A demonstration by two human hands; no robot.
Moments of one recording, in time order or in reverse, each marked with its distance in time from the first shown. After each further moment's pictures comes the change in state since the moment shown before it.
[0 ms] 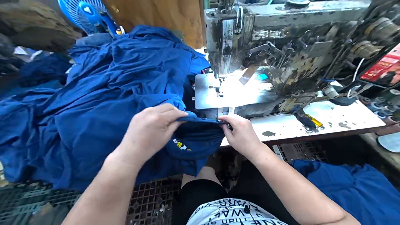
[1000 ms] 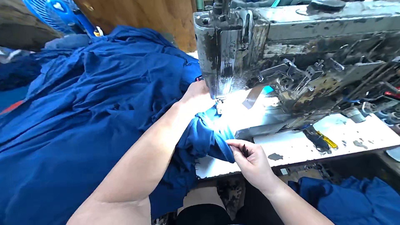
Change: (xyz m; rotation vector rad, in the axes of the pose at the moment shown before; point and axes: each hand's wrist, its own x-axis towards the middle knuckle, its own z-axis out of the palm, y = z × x) left_hand 0.199 -0.090 0.164 -0.017 0.070 0.208; right_hand -0.005 0.029 -0.003 0.570 0.057 0.264
